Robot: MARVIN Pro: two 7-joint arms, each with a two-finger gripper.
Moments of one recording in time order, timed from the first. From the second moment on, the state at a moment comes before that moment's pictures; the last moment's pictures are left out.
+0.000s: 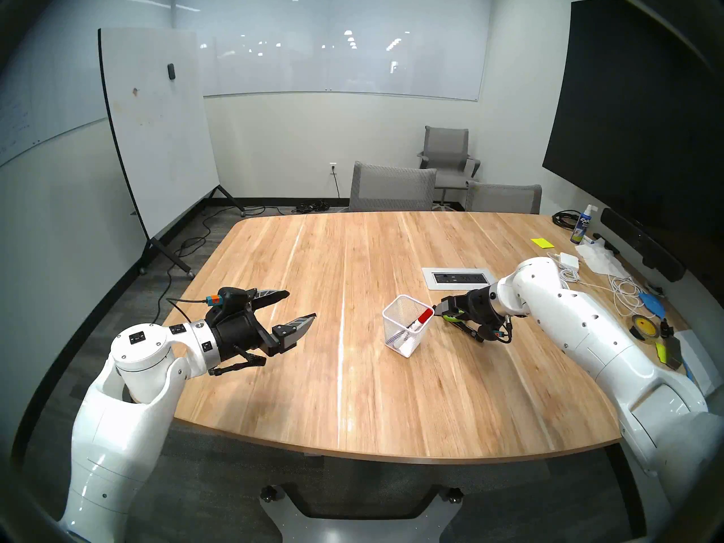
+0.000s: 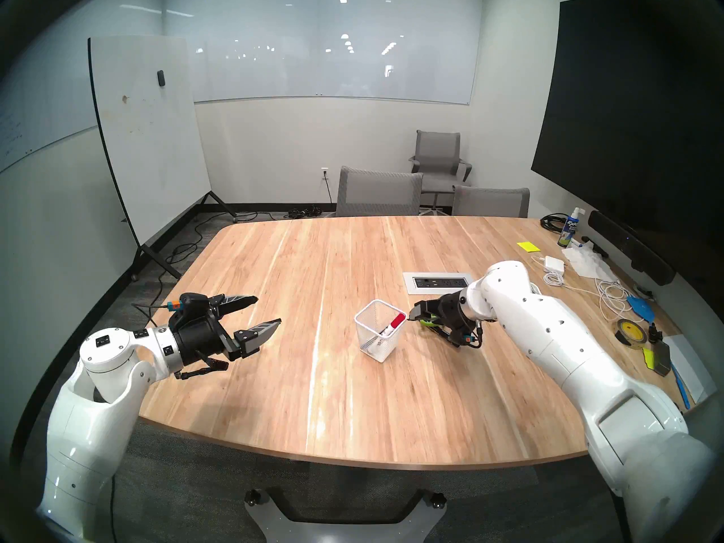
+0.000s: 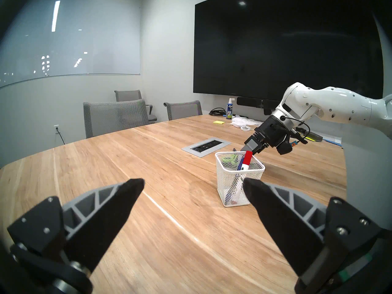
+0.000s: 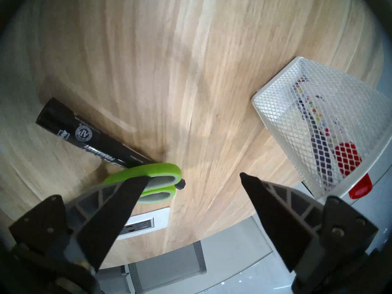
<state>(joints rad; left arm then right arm) 1.73 -1.09 -1.68 -1.93 -0.42 0.33 -0.74 -0.87 -0.93 0.96 -1.16 -2.00 -0.96 -0.07</state>
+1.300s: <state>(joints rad) 1.73 -1.09 -1.68 -1.93 -0.42 0.33 -0.74 -0.83 -0.95 0.92 -1.13 -2.03 -0.96 -0.10</state>
